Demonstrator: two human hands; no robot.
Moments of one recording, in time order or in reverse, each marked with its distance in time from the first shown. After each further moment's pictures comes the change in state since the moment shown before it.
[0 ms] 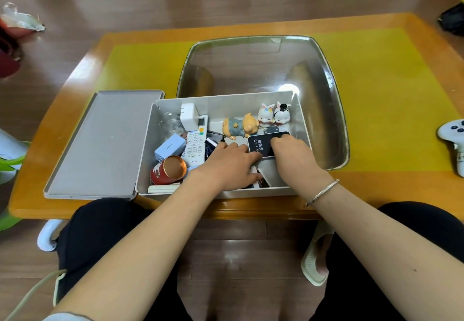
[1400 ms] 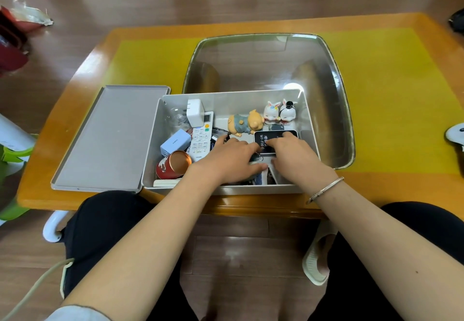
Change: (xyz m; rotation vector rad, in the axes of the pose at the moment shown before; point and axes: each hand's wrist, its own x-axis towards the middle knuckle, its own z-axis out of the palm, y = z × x) left_hand -0.004 -0.004 -0.006 -0.164 -0.008 -0.083; right_hand 0.010 0.000 0.011 0.120 -0.053 -0.045
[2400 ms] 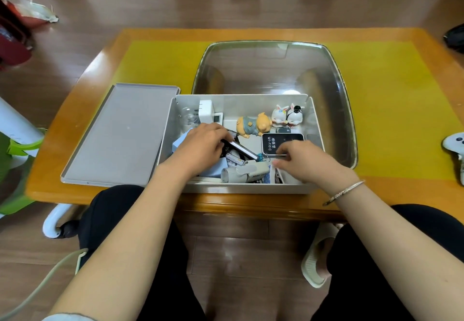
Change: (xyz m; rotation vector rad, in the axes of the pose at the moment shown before) left_hand -0.040 -0.063 -0.013 -0.208 0.325 -0.050; right_hand -0.011 0.003 -0.012 0.142 -0.060 0.014
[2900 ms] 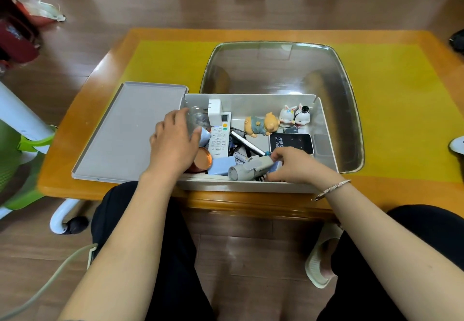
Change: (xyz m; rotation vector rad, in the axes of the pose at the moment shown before) left_hand -0.033 -0.031 -0.014 -0.025 0.295 -0.479; right_hand 0.006 -0.020 0.020 0.247 -0.146 0.053
